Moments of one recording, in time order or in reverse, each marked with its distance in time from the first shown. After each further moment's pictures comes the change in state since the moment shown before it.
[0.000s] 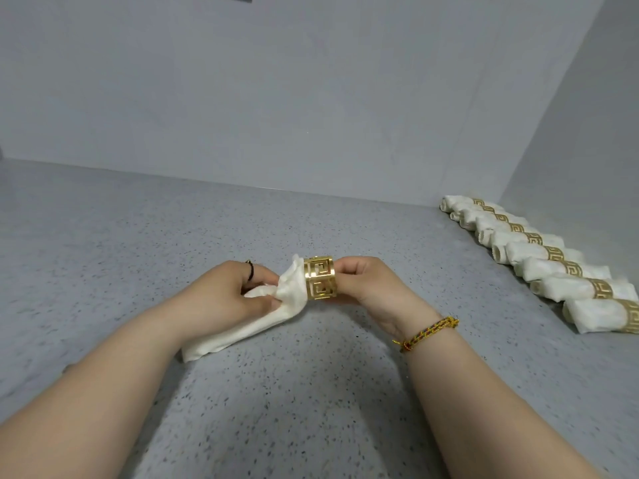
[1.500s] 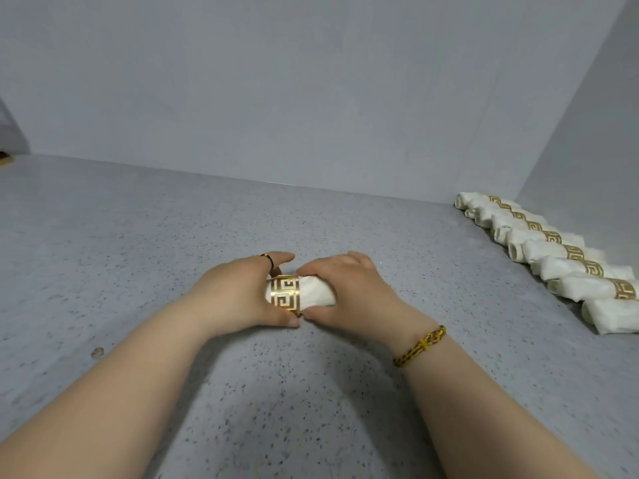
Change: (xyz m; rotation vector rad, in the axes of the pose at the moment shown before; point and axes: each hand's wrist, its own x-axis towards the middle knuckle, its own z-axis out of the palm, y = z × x) left_hand 0.001 0.000 0.004 0.439 0.002 -0.051; right_hand -0.008 -0.007 0.024 -1.093 -0.090 -0.418
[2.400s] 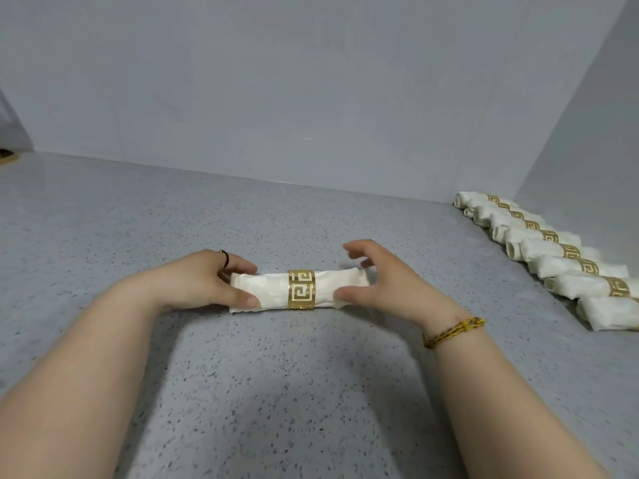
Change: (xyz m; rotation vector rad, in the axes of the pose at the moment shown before) left_hand -0.003 -0.044 -0.026 -0.376 -0.201 -0.126; right_hand -0.013 0.024 -0.016 0.337 -0.011 0.268
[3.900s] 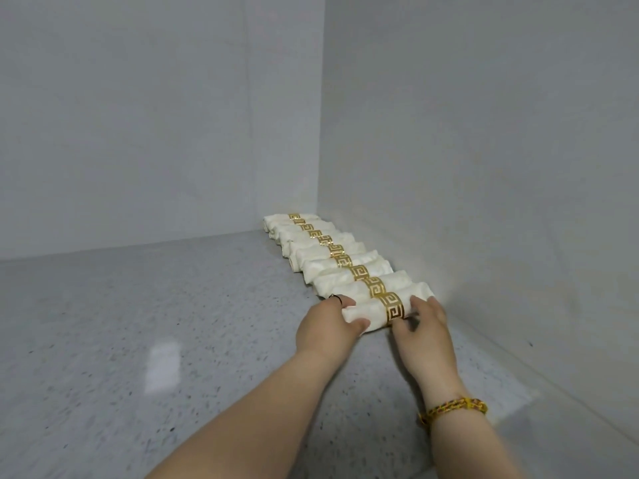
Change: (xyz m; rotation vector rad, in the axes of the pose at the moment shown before) left_hand 0.103 0.295 0.330 -0.003 0.125 0.361; right_hand -0.183 0.242 -0.140 0.114 0.844 0.638
